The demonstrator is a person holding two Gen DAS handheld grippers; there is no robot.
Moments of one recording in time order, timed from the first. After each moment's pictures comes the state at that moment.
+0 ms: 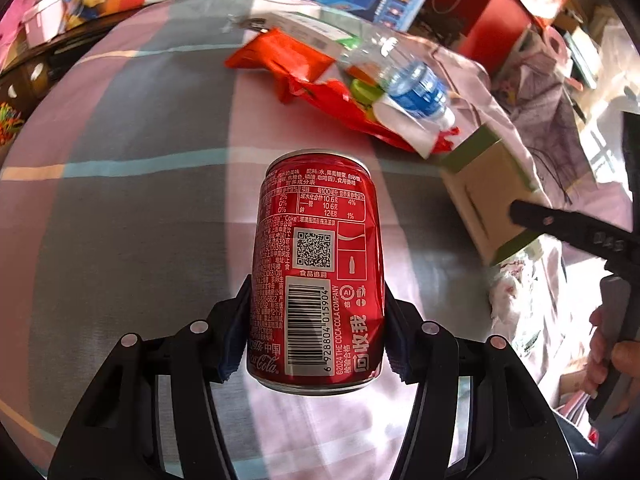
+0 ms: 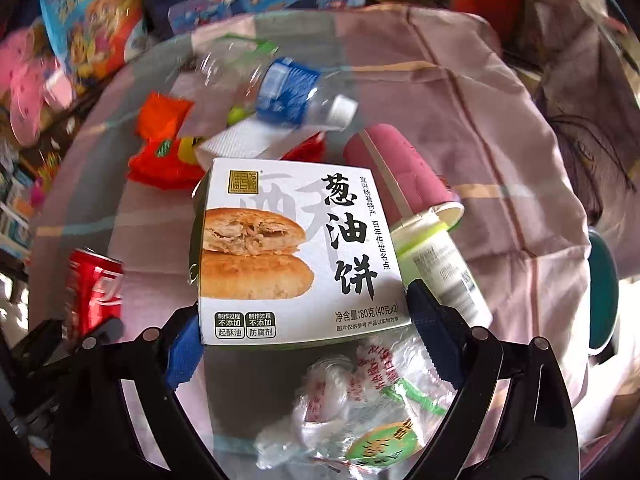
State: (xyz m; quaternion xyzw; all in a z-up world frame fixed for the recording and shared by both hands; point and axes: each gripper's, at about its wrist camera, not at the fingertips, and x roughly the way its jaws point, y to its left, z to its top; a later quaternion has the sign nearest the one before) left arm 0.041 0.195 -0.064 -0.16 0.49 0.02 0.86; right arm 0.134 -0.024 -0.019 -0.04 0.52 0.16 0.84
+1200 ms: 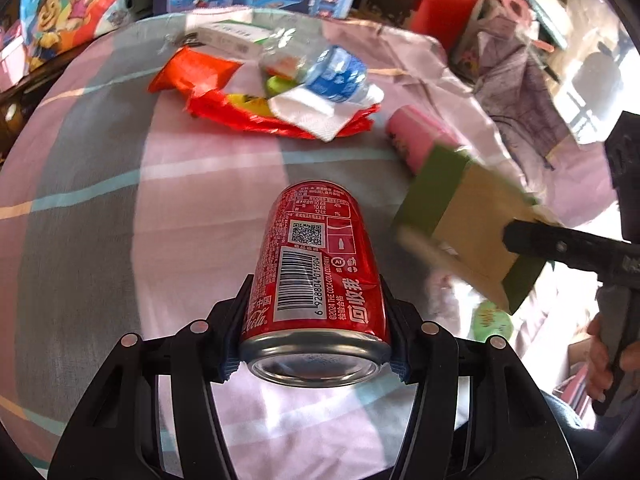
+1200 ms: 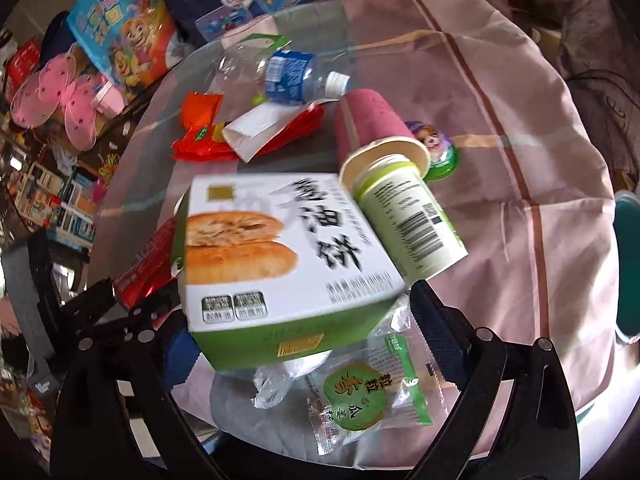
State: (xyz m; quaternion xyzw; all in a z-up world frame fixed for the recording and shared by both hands) left arm 0.047 0.121 -0.038 -0.12 0.49 -0.03 0.86; right arm 0.126 -0.091 -0.018 0.05 0.56 0.25 0.79
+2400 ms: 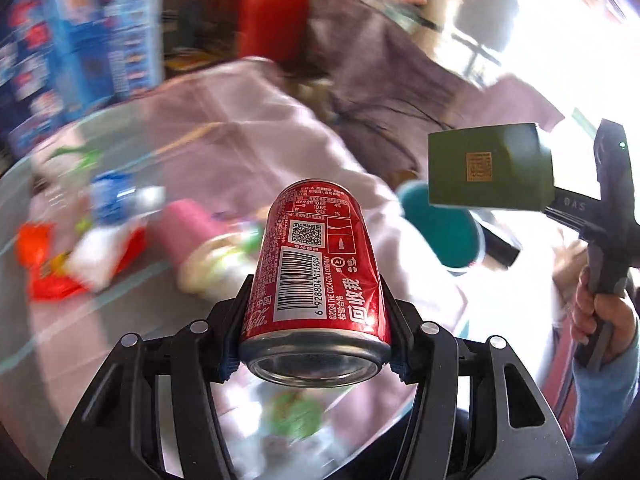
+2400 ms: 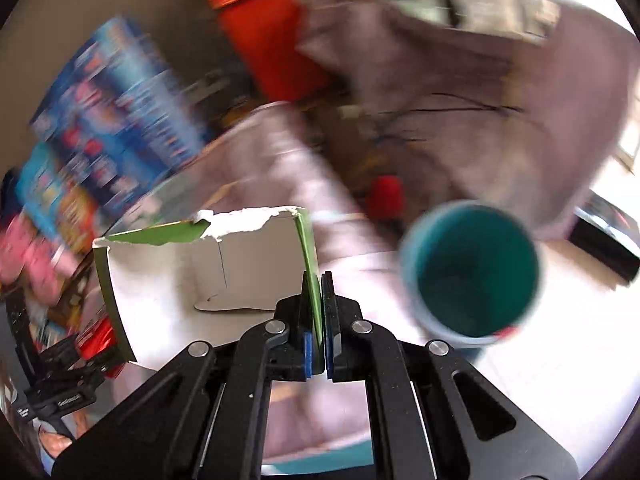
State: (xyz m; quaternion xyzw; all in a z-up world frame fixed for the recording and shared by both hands) left arm 0.119 -0.098 0.036 0.00 0.46 -0.19 0.87; right arm 0.128 -0.394 0.039 0.19 0.42 0.03 0.89
